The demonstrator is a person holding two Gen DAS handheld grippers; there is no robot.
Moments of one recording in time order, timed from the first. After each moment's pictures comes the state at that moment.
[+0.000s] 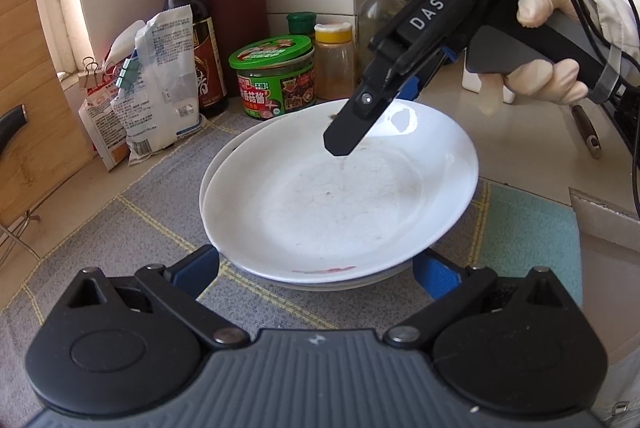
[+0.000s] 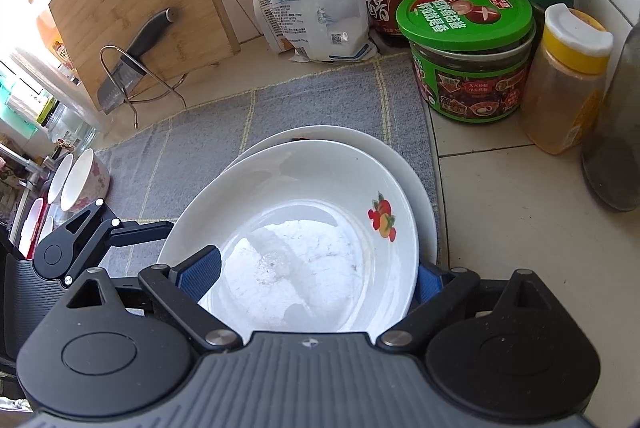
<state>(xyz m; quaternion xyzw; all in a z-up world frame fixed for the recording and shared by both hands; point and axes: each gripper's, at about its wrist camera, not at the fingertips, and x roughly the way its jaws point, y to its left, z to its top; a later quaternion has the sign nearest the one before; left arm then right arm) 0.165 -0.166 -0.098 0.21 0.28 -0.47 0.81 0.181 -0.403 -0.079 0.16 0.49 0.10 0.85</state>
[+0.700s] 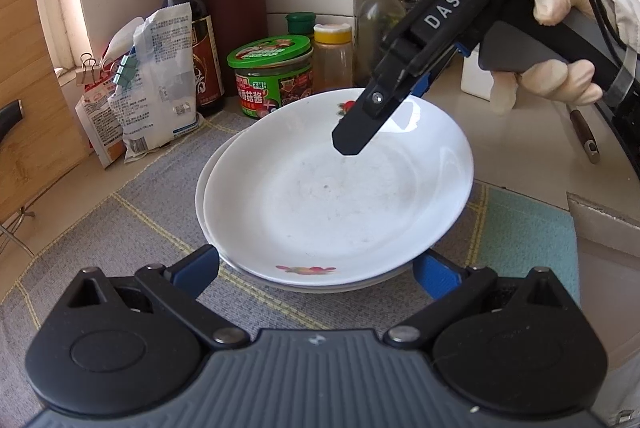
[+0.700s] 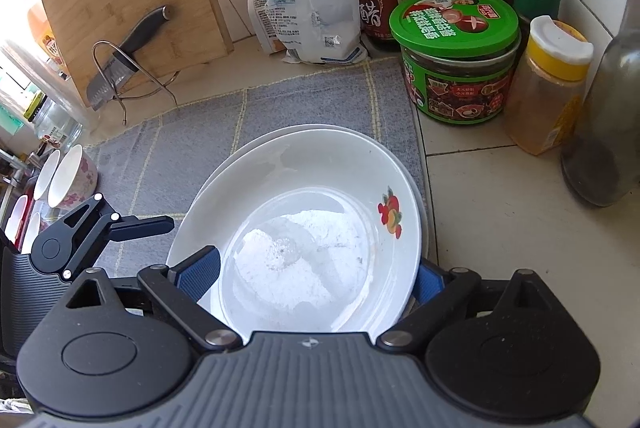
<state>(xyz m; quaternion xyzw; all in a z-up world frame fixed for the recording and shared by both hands) 0.167 -0.167 -0.100 0.20 0.29 -0.47 0.81 0.176 -0.396 -0.071 0.14 0.49 0.08 0.85</state>
